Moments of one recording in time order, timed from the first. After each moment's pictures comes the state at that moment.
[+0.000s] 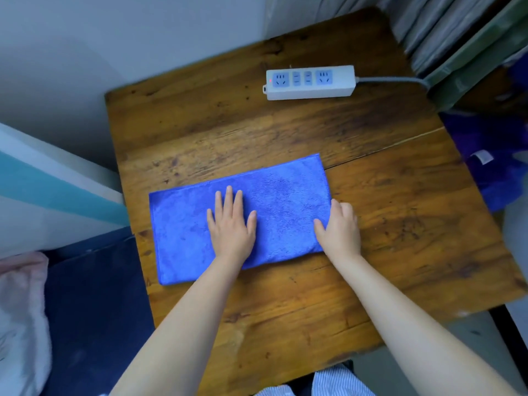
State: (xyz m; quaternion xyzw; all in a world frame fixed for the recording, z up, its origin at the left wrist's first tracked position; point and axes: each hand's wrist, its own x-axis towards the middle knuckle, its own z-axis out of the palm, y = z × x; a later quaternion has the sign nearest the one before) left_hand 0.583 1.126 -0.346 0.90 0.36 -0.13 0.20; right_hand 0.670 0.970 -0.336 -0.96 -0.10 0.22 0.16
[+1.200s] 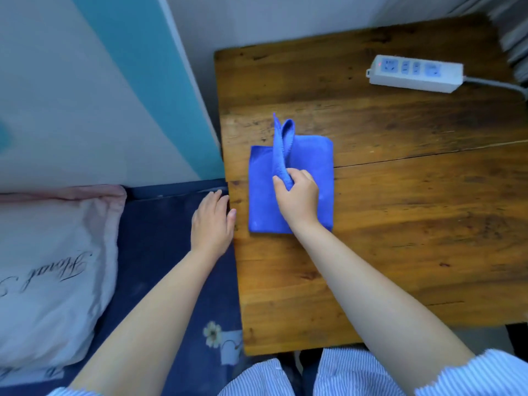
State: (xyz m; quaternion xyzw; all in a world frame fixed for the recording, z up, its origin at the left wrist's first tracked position) left_hand 0.401 1.248 -0.330 0.89 0.38 -0.10 0.22; right_hand 0.528 1.161 -0.289 -0.88 -0.15 0.20 0.41
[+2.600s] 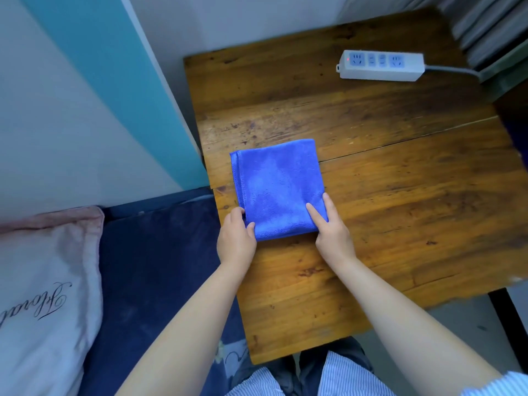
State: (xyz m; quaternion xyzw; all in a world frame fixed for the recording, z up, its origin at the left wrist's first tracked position) left_hand 0.426 1.202 -0.333 0.81 0.46 -0.07 0.37; right_hand 0.520 1.052 -0.353 -0.93 -0.27 0.18 0.14
